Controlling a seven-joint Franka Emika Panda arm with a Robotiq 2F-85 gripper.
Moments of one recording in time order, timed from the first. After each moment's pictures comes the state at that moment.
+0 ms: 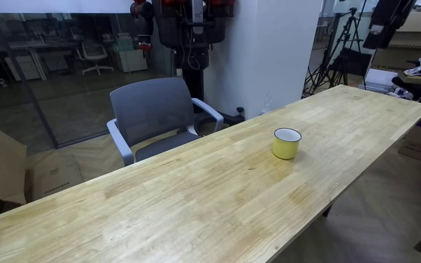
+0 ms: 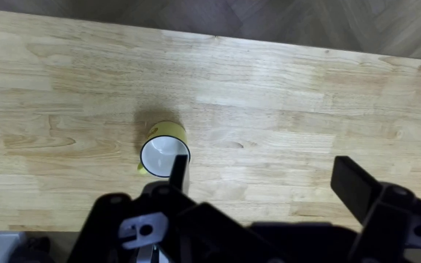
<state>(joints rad) -0.05 -0.41 -0.25 -2.47 0.02 2.17 -0.36</state>
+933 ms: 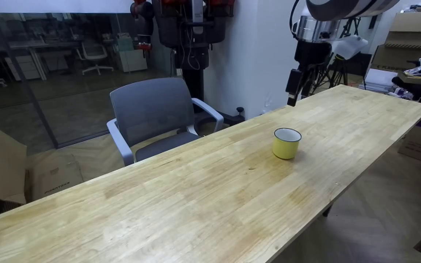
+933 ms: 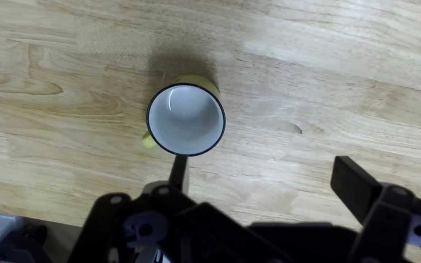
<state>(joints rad) -0.08 0.24 -0.14 -2.17 0.02 2.51 -0.38</state>
